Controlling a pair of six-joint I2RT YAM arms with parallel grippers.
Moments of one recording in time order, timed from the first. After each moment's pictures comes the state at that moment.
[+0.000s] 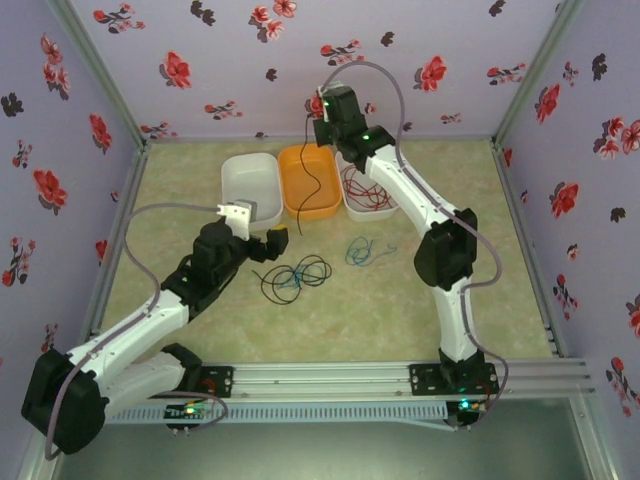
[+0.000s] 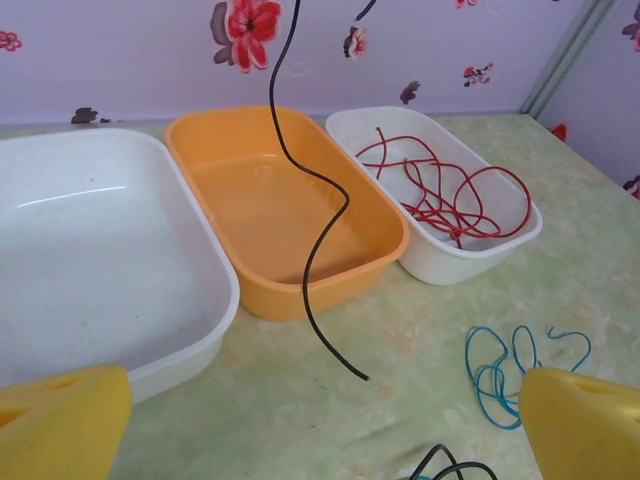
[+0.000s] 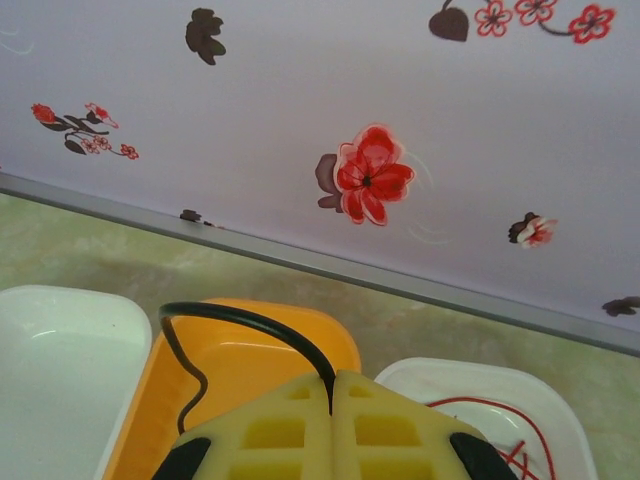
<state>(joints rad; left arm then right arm) -0.61 0.98 0.57 0.11 -0.10 -0.26 0.57 2.16 2.20 -0.54 0.24 0.09</state>
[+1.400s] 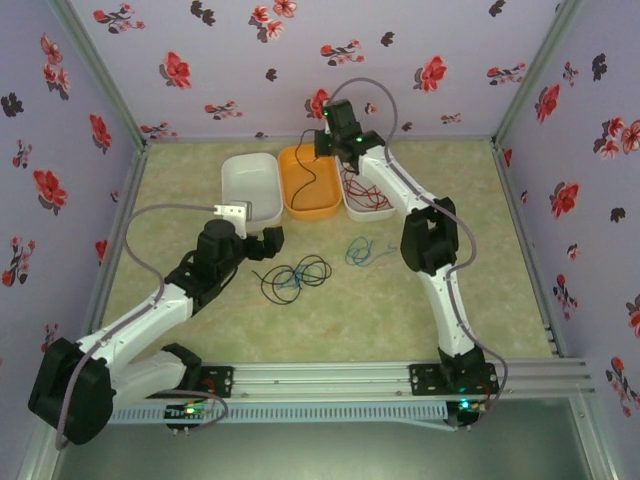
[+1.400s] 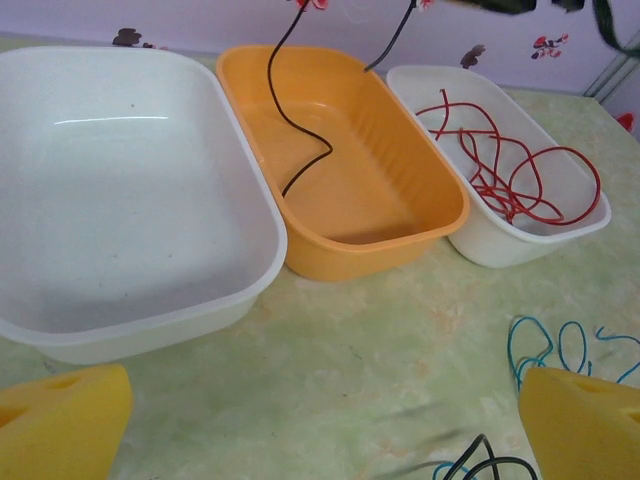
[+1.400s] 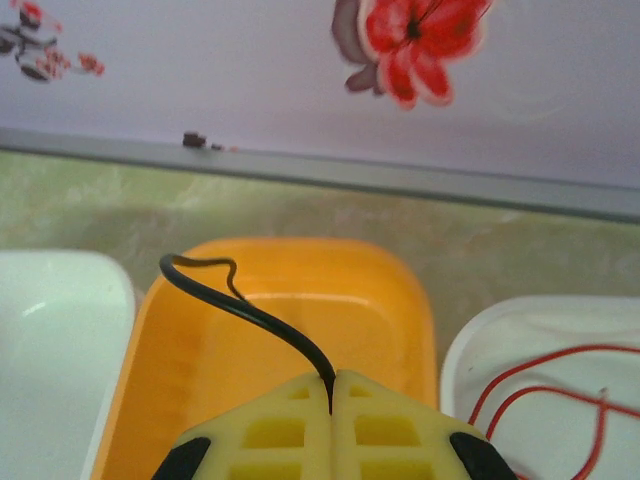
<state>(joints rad) -0.56 1.05 0.57 0.07 -0.11 -0.35 0.52 2.37 2.27 -0.56 0.07 0.27</state>
